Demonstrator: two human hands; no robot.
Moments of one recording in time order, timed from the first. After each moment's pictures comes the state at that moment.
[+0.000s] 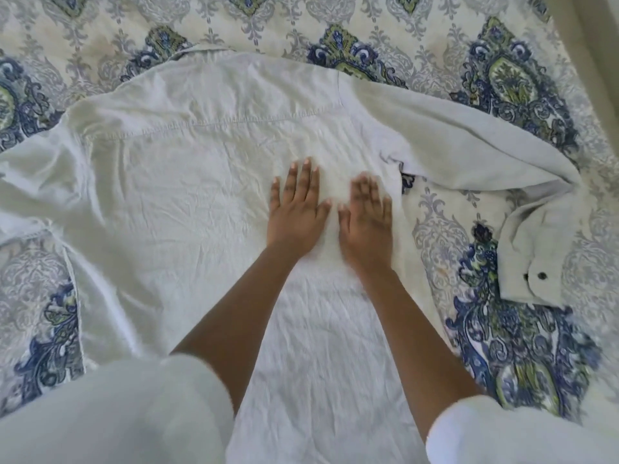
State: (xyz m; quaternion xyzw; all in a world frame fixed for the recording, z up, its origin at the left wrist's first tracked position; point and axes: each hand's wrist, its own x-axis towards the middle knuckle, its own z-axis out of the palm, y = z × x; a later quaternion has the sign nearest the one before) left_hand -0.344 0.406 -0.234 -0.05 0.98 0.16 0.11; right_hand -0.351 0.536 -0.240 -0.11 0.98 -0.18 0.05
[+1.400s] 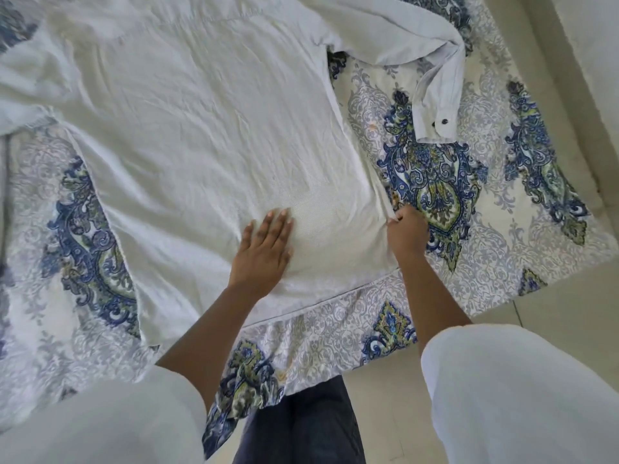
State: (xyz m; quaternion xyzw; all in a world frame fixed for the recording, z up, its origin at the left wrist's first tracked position) left_hand -0.040 0.446 -0.213 0.09 0.98 0.08 0.16; right_hand -0.129 0.700 -0.190 0.23 0.95 -0.19 0.14
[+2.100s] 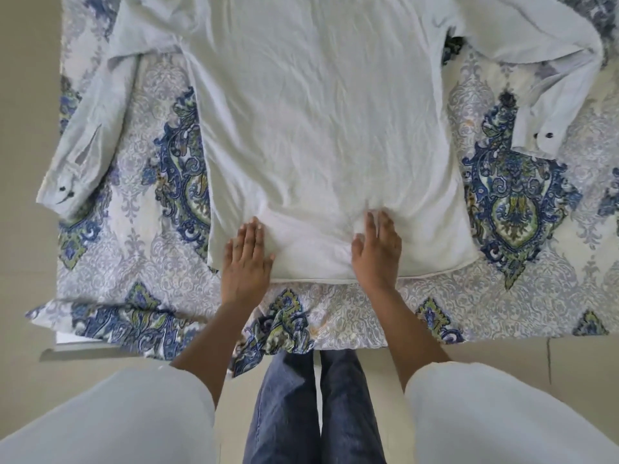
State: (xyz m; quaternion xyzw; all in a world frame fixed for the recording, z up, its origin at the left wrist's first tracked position) left_hand 0.093 0.385 -0.204 -0.20 0.95 0.14 0.19; right_hand -0.025 0.585 -0.198 -0.09 0.97 -0.15 0.16
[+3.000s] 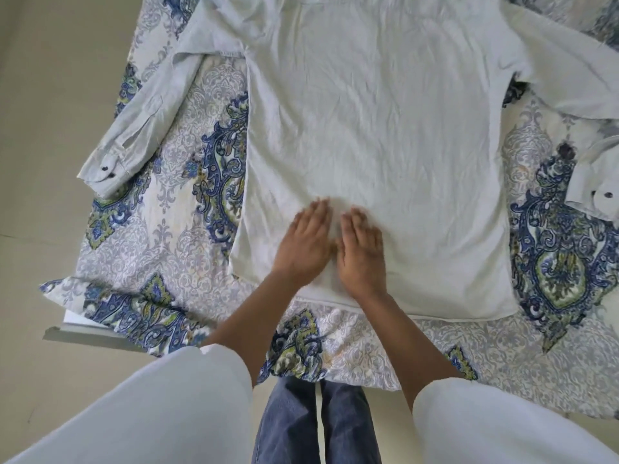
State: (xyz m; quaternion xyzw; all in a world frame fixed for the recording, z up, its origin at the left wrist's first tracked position) left_hand 0.013 0.396 -0.198 -0.14 0.96 0.18 0.14; right_hand -0.037 0.517 -0.205 -0.30 0.93 -0.16 0.14
